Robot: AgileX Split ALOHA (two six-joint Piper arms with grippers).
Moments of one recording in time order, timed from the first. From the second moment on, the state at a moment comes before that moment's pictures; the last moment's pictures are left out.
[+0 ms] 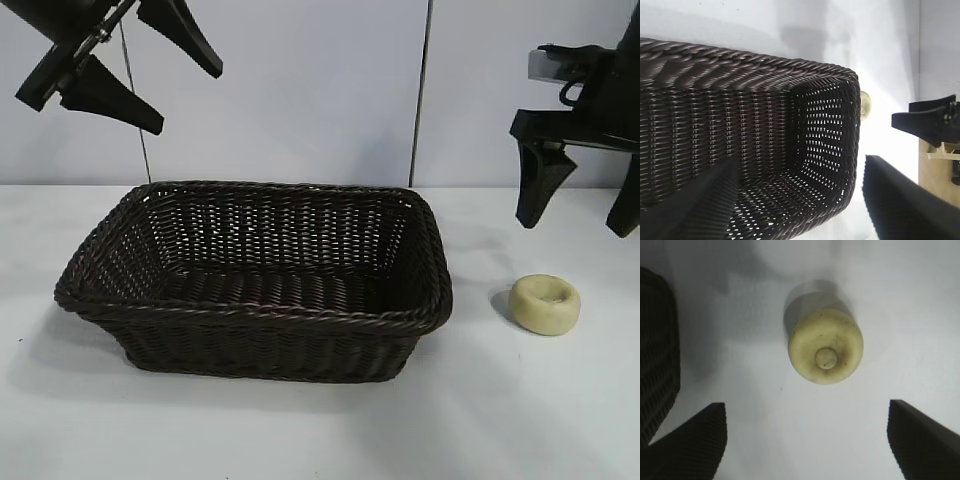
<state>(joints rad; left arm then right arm) -0.20 1.78 -1.42 -0.81 0.95 0.20 0.05 1.93 -1.40 0.14 0.99 -0.06</state>
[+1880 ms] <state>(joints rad) -0.20 1.78 -1.42 -0.81 0.97 0.20 0.05 1.88 -1.67 0.17 1.19 -0.04</state>
